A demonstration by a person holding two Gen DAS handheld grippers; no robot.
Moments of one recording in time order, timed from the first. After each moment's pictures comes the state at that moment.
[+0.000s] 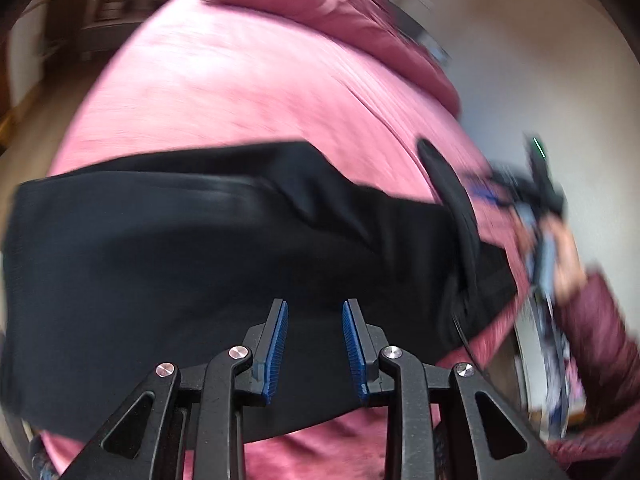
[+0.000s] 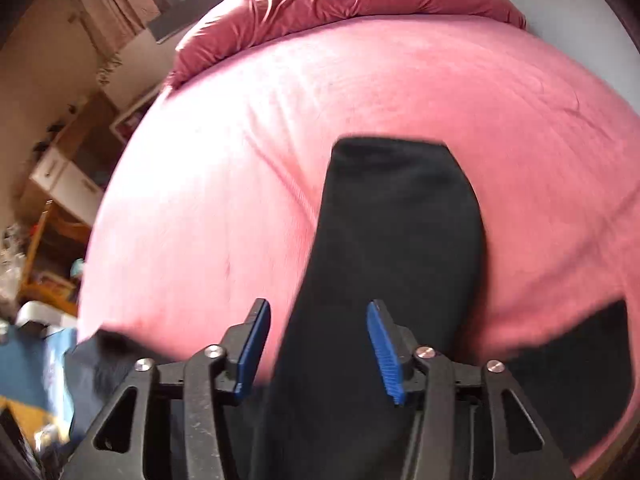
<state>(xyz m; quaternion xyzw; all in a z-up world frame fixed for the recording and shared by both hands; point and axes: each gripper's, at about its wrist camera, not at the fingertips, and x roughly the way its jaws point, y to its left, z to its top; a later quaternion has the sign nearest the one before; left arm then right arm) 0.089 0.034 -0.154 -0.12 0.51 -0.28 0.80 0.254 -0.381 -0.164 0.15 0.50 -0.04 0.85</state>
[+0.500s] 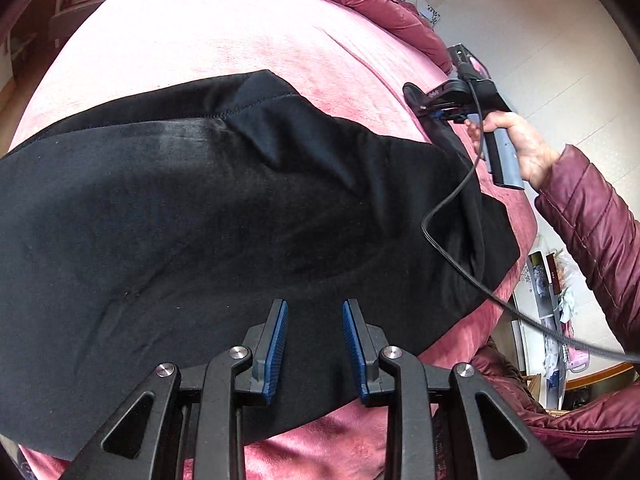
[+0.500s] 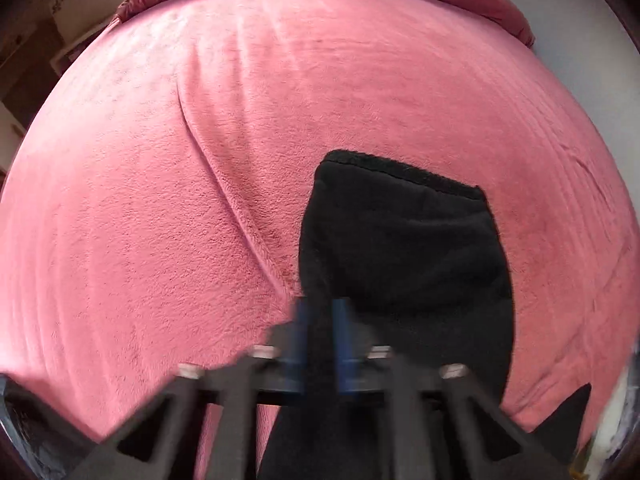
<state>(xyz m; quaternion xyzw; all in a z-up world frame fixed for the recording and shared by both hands) 0.079 0.000 -0.179 -0.10 0.56 -0.29 0.77 0.339 -0.387 -0.199 0.05 0.57 -0.11 0.81</state>
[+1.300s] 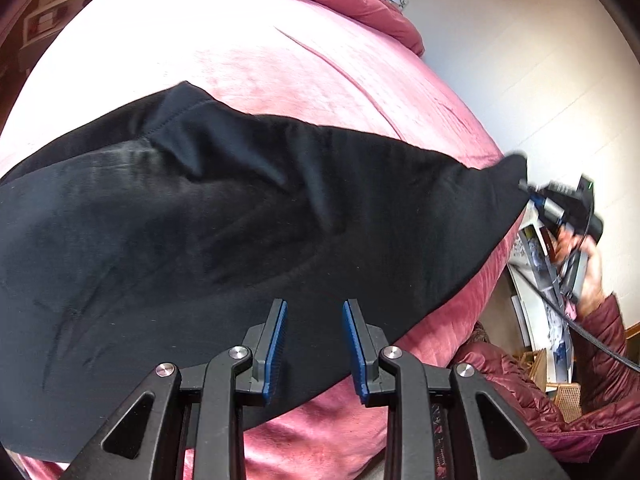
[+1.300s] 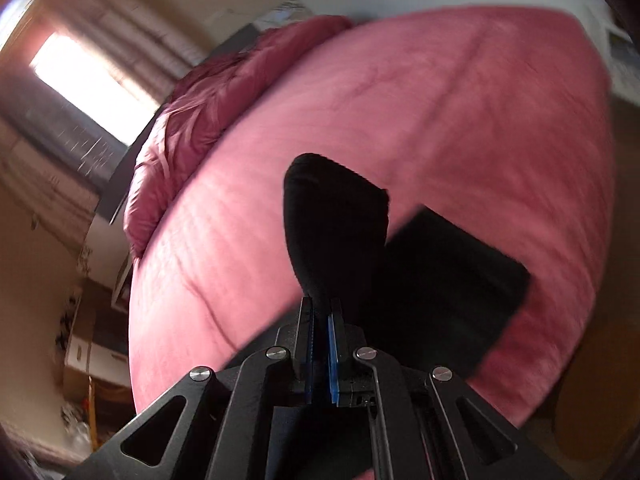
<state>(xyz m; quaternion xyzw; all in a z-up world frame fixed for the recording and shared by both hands) 0.073 -0.055 -0.164 -0.05 0.55 -0.33 0.76 -0.033 -0.583 -0.167 0.44 0.32 -0.18 0.82</state>
